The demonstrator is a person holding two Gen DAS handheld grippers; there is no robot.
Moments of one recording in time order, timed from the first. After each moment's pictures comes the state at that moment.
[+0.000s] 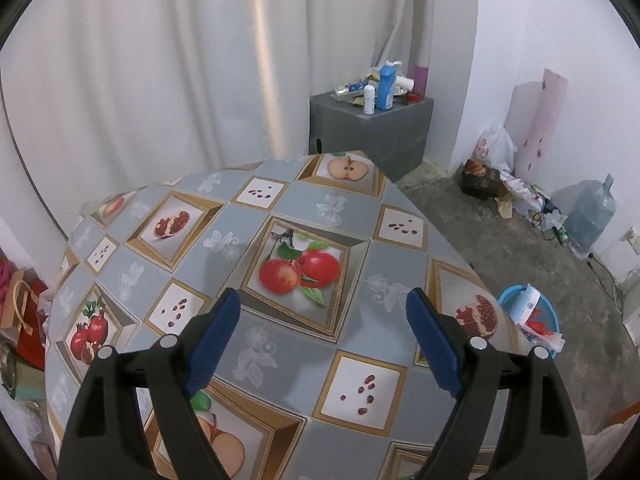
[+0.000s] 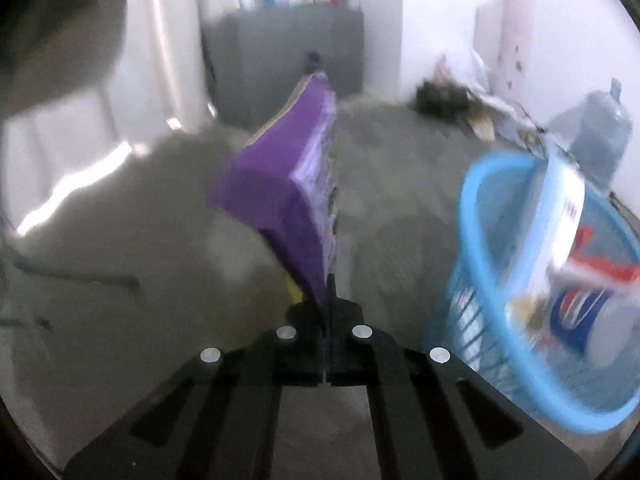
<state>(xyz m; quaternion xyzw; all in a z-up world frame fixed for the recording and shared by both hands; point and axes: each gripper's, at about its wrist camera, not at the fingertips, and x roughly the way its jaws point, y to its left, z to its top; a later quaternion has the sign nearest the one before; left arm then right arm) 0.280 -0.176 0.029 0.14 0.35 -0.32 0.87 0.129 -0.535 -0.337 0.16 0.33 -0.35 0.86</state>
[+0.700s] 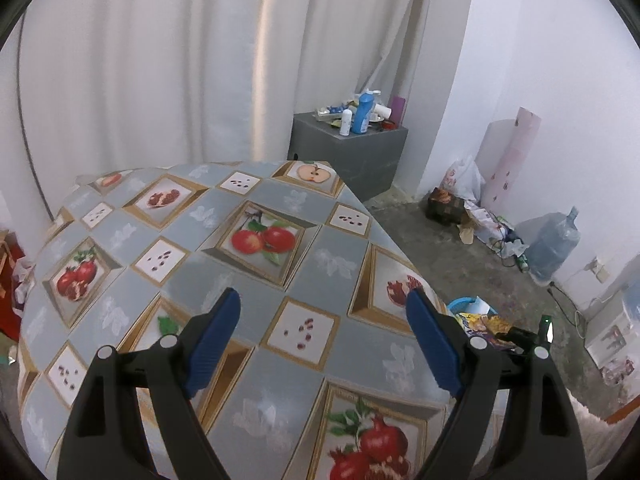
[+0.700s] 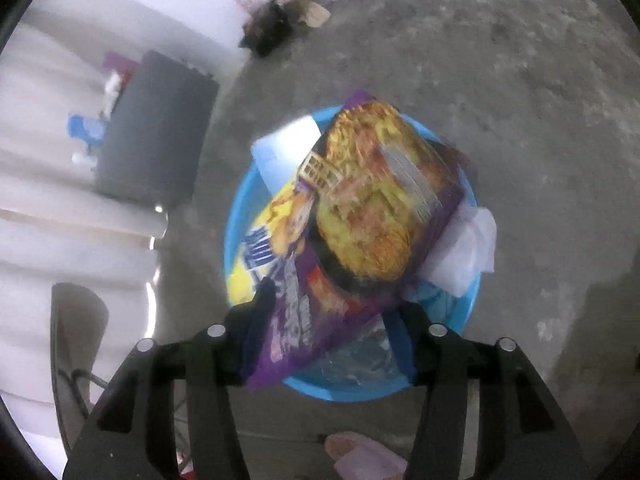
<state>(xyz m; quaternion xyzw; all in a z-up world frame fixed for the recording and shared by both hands) 0.194 -0.125 0.043 0.06 0.34 -0.35 0.87 -0.050 -0.701 -0.314 0.57 0.31 -0.38 0.66</state>
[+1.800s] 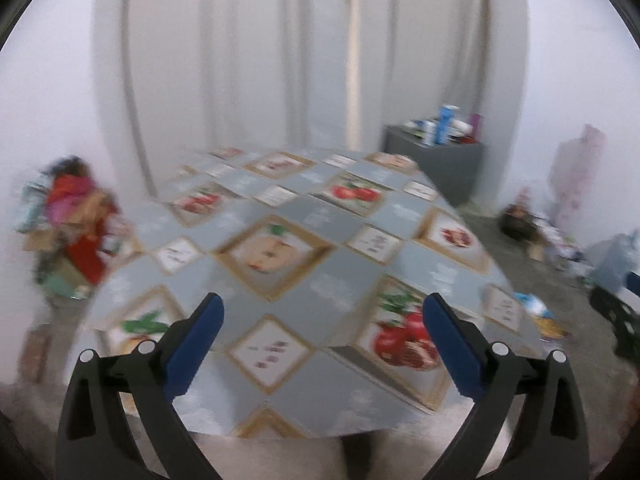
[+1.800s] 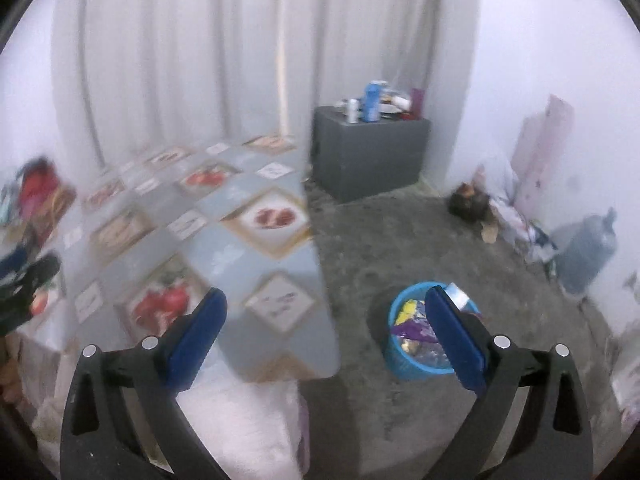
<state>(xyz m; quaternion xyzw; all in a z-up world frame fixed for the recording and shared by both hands) 0.054 -0.044 0.029 0.06 0.30 -0.15 0.94 0.012 -0.338 -0.009 0.03 0.36 -0.22 0.90</state>
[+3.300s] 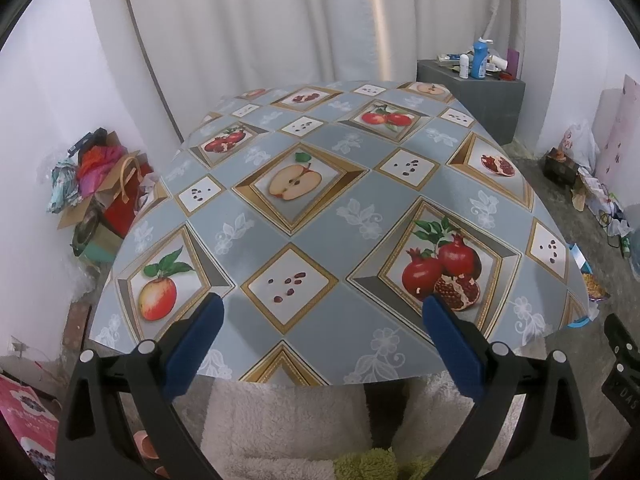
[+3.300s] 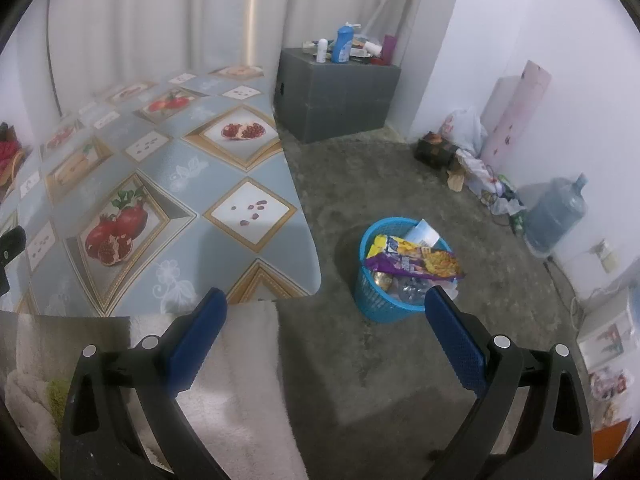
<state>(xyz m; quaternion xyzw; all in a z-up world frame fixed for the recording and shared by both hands) 0.058 -0.066 -0.005 0.12 0.41 -0.10 0.90 -0.007 -0.331 -0.047 0.04 0.44 -0.30 0.85</state>
